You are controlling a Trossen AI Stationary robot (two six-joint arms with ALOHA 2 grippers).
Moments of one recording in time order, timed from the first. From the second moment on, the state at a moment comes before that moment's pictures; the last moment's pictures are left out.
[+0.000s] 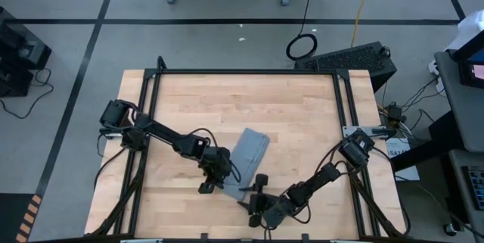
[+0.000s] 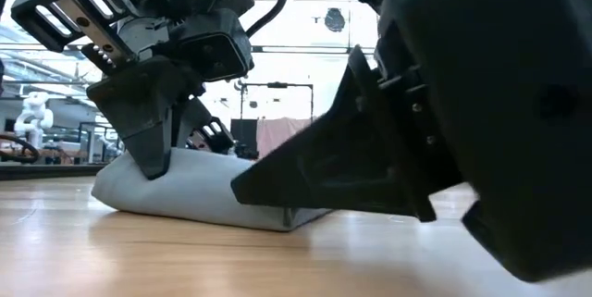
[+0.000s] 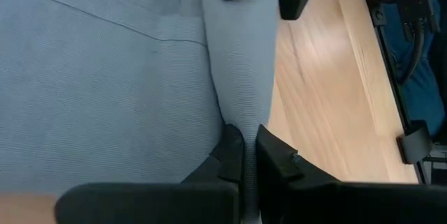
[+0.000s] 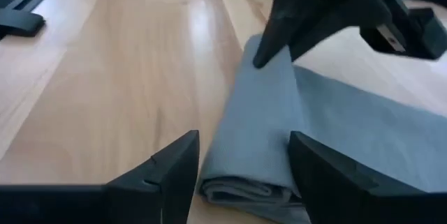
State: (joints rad) left arm -0.24 1.78 0.86 -0.04 0.49 -0.20; right arm 0.65 2.24 1.16 0.50 0.78 0.30
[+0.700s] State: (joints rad) left arm -0.25 1.64 0.86 -0.09 0.32 -0.15; right arm 0.65 2.30 1.16 0.45 0.79 0.45
